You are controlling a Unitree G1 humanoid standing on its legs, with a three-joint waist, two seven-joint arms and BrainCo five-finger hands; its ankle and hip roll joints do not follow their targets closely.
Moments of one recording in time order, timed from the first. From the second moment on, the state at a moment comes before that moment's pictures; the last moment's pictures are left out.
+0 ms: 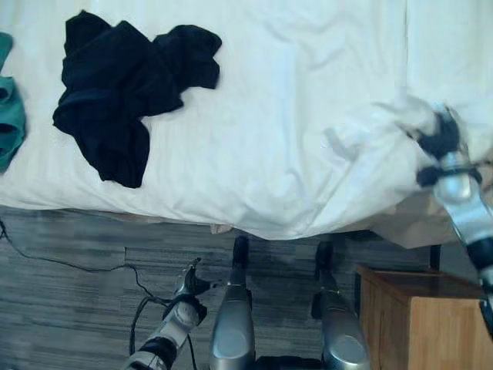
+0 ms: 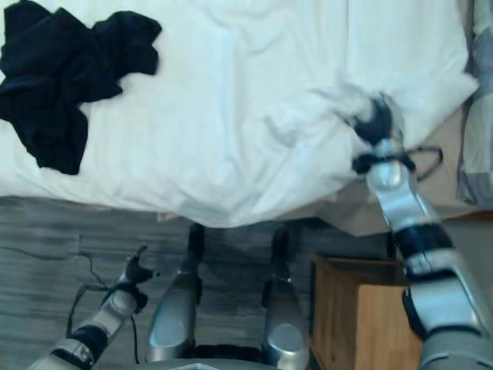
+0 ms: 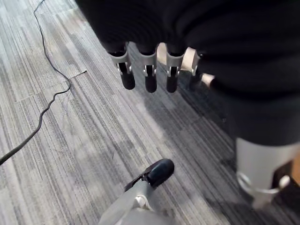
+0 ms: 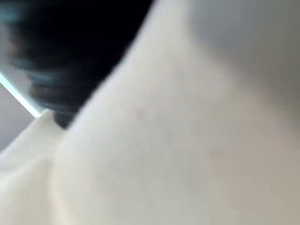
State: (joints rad) left arm -0.18 0.35 -0.34 0.97 0.14 -0.07 0.24; right arm -0.58 -0.75 0.15 0.50 -0.04 -0.13 -0.38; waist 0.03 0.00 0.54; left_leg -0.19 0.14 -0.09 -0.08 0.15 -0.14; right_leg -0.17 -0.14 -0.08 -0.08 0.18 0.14
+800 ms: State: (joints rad) left arm -0.02 0.29 -0.29 1.11 0.15 -0.01 0.23; right arm -0.35 -0.68 -0.02 0.45 0.07 -0.06 -0.60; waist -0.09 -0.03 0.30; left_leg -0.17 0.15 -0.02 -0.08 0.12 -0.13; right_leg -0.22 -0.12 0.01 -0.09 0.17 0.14
